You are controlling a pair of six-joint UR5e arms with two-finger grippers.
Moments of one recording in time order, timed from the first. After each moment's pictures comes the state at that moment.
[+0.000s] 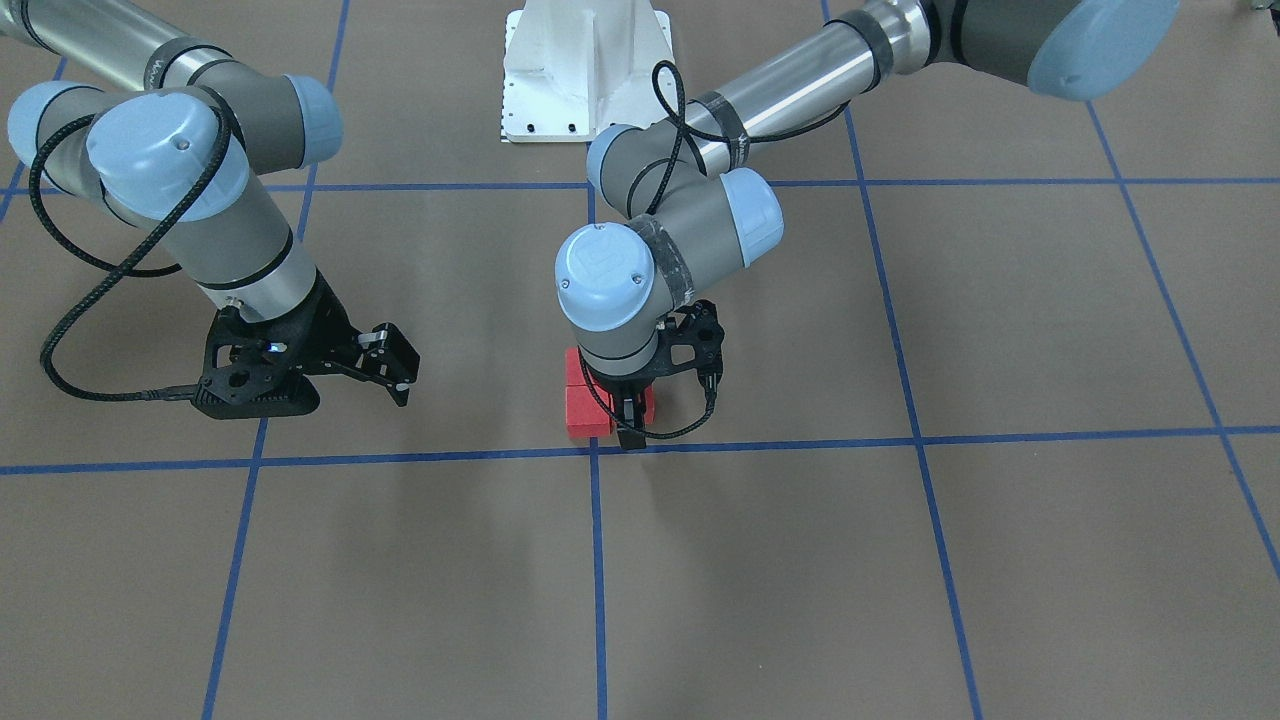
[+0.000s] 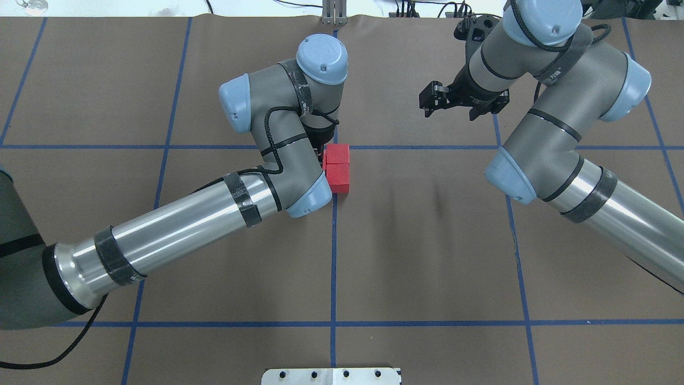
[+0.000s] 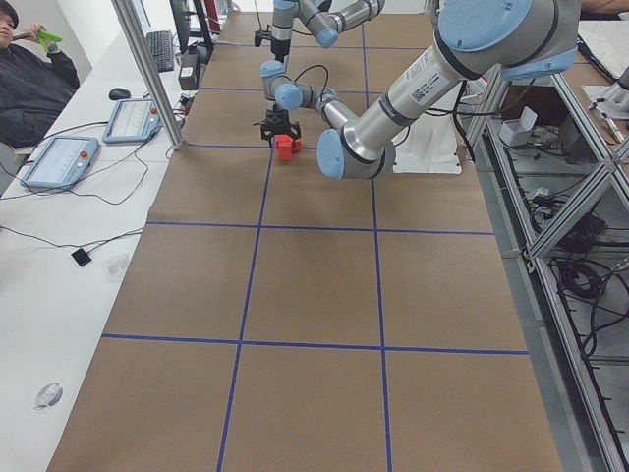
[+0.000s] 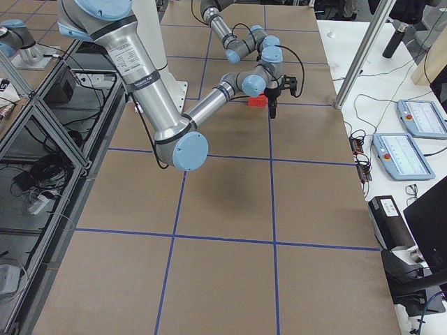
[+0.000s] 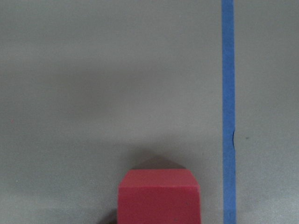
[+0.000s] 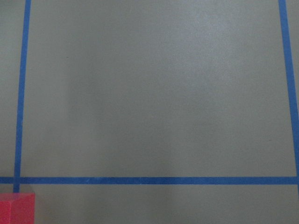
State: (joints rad) left arm -0.64 -2.64 -1.09 -1.52 -1.99 -2.61; right arm 0.86 -1.00 1.66 -1.45 2.04 1.02
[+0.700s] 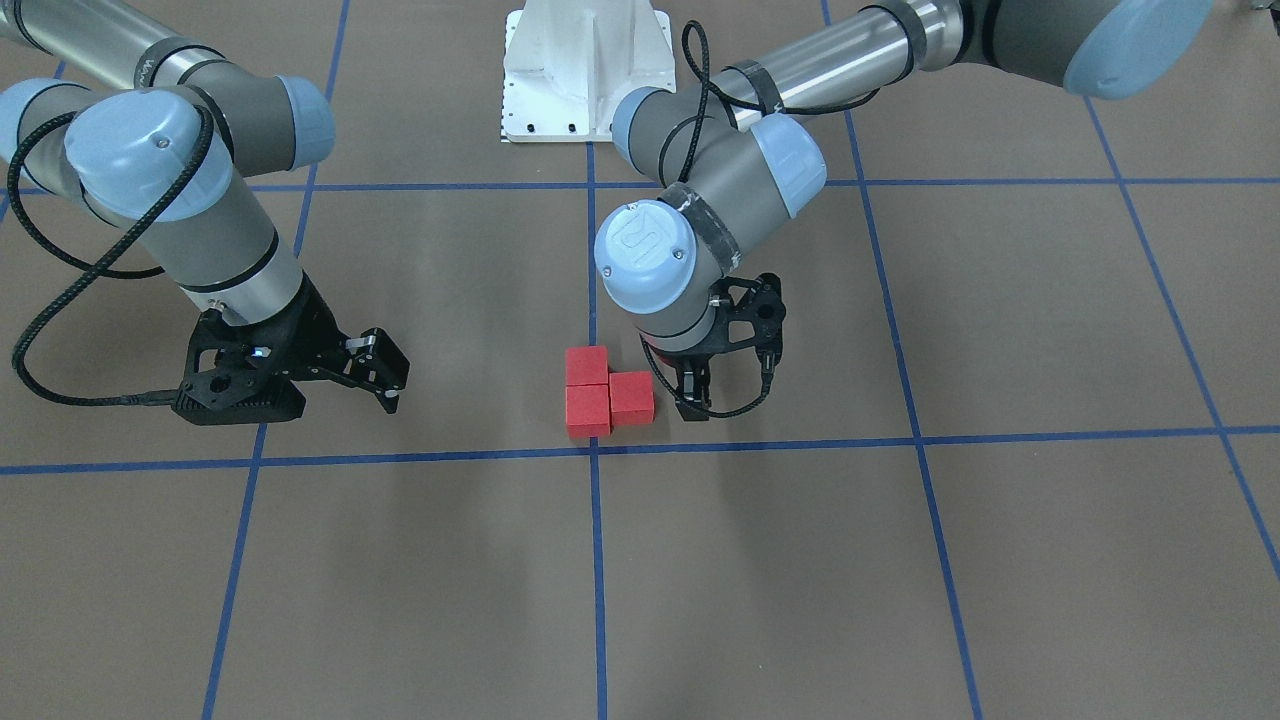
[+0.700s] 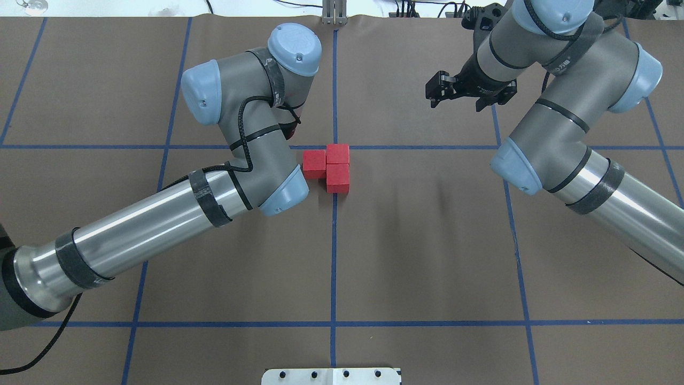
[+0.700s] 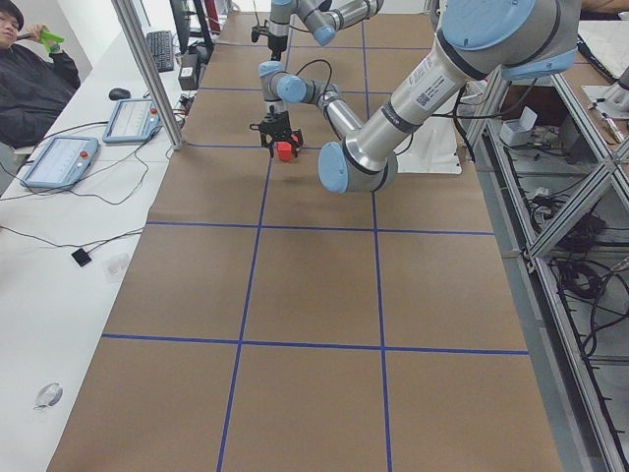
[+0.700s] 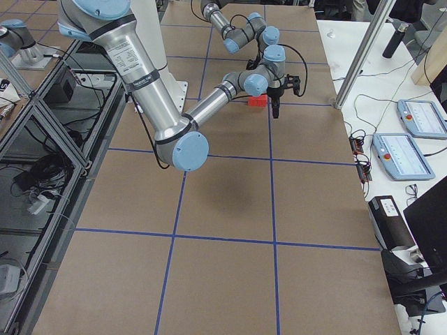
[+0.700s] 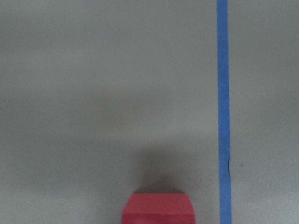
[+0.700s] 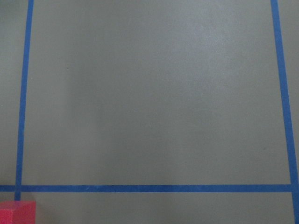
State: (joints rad) left arm -0.68 -2.53 -1.30 -1.24 -1.91 -2.30; right arm 0.90 -1.00 1.65 -1.45 2.05 0.99
